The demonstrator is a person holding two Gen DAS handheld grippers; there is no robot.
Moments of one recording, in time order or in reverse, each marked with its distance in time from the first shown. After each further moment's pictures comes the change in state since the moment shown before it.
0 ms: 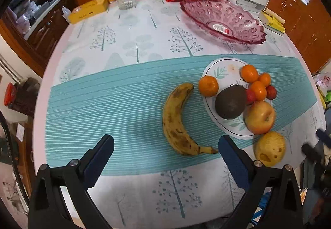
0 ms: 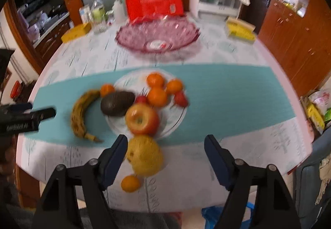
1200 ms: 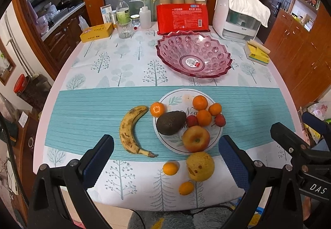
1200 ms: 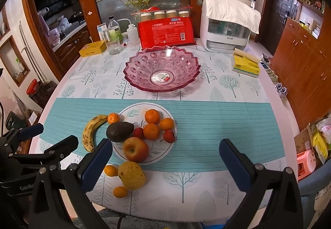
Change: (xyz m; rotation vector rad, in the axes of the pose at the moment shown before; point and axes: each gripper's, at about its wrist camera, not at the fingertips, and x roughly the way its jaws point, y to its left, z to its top) left arm -0.121 -0.125 0.001 -0.125 -0.159 0.042; right arm -0.076 -0.055 0.079 -0.093 -0.126 0.071
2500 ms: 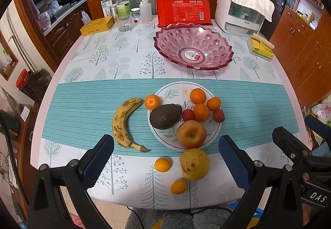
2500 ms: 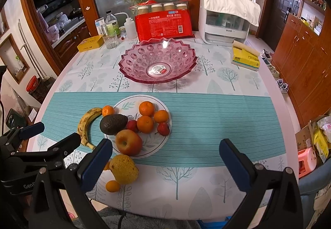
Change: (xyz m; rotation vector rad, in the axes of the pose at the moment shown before) left arm 0.019 -0.025 -0.013 -0.020 0.030 0.031; right arm 0.012 -0.021 -0.009 -0.004 0.034 0.009
